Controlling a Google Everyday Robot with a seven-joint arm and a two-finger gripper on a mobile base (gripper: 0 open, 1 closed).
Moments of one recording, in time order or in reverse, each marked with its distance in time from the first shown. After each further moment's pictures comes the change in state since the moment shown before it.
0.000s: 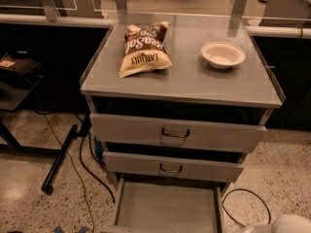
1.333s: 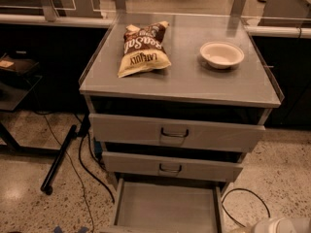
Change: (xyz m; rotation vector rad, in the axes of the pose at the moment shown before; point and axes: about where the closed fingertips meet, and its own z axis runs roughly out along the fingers) arm -0.020 0.009 -0.071 -0.017 -0.085 -0.092
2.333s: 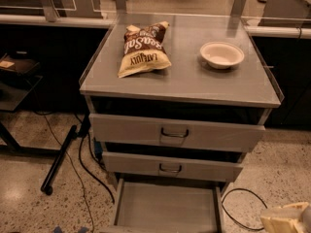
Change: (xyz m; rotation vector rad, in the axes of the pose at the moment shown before) arm -0.047 0.022 -0.139 -0.021 -0.122 -0.196
